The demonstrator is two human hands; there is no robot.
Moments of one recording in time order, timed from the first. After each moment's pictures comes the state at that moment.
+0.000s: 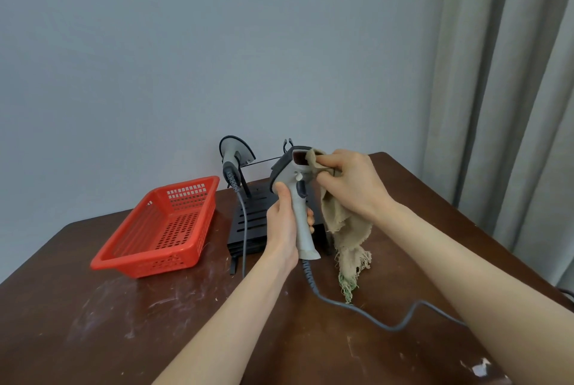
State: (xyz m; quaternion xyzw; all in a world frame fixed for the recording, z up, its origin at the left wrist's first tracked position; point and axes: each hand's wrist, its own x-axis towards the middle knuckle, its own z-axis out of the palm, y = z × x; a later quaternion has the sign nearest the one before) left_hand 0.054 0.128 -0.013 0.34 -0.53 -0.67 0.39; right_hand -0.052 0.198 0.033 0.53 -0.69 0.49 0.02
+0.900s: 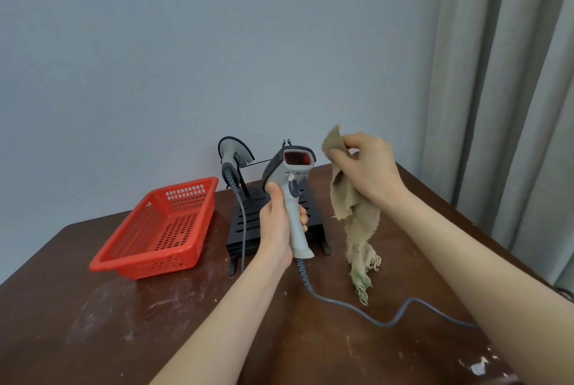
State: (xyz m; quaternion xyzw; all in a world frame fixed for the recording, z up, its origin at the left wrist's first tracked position) left_hand 0.059 0.120 -0.013 0.32 -0.51 -0.69 0.40; right_hand -0.069 0.204 0.045 0.46 -0.71 0.53 0.08
